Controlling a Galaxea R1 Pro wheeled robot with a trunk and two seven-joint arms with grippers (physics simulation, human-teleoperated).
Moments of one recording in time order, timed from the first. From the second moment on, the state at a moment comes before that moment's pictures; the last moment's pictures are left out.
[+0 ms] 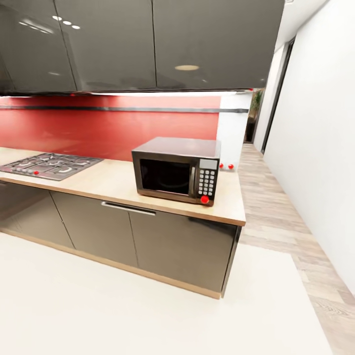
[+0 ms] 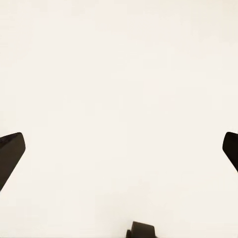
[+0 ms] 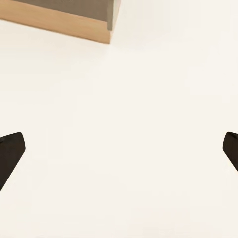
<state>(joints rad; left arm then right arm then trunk) -0.12 0.06 0.16 -0.36 0.02 -0.26 0.04 -0.01 -0.05 -0.07 -0.50 0.01 -0.36 -0.01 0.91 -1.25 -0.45</state>
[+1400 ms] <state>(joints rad) -0.12 0.05 0.15 -0.36 0.01 -0.26 0.04 -0.01 -0.05 -0.07 -0.50 0.01 -0.36 -0.01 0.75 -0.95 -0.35</state>
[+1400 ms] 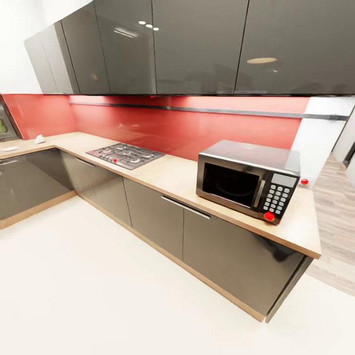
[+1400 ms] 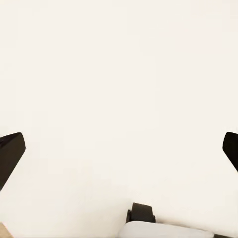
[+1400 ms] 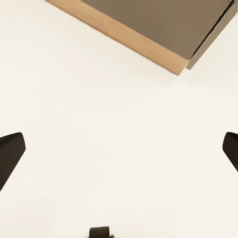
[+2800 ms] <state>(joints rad) -0.12 0.05 0.15 -0.36 0.01 -0.26 0.04 -0.01 -0.05 -0.07 -0.50 0.01 -0.36 0.00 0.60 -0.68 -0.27</state>
